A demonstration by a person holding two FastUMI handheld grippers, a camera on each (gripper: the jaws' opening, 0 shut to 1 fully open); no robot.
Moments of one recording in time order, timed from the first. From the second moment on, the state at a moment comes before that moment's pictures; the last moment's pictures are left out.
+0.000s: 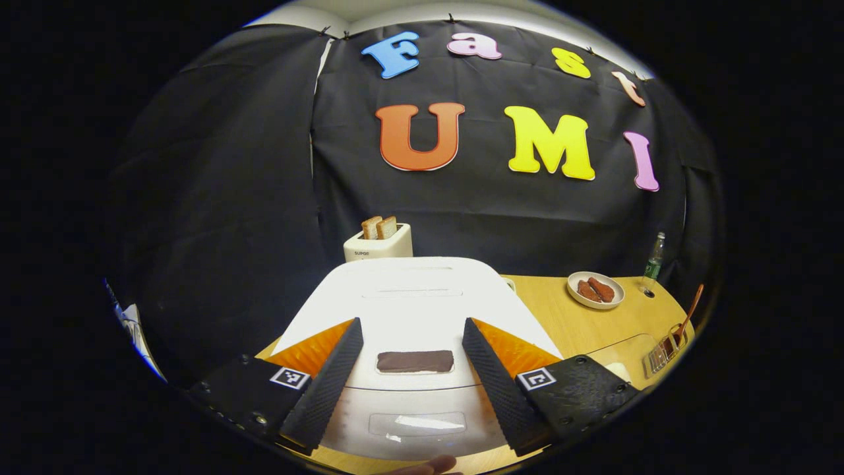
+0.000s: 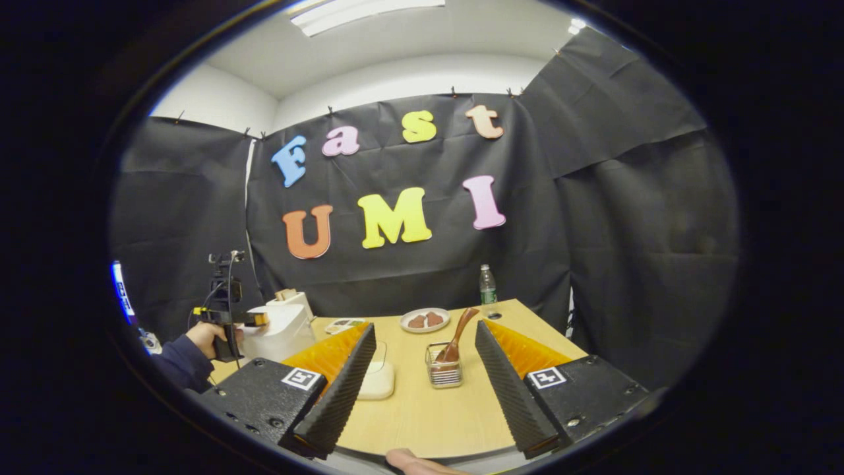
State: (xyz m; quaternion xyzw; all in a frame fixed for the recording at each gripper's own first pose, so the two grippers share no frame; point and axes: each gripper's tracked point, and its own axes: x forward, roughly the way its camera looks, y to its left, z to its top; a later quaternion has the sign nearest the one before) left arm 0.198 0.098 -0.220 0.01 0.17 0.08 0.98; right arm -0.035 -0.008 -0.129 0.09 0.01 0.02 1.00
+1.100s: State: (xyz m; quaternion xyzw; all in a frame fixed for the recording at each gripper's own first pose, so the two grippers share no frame) left arm 0.049 0.042 -0.105 0.01 0.06 0.01 1.00; right arm -0.031 -0.013 -0.114 0.09 -0.01 -0.02 1.00
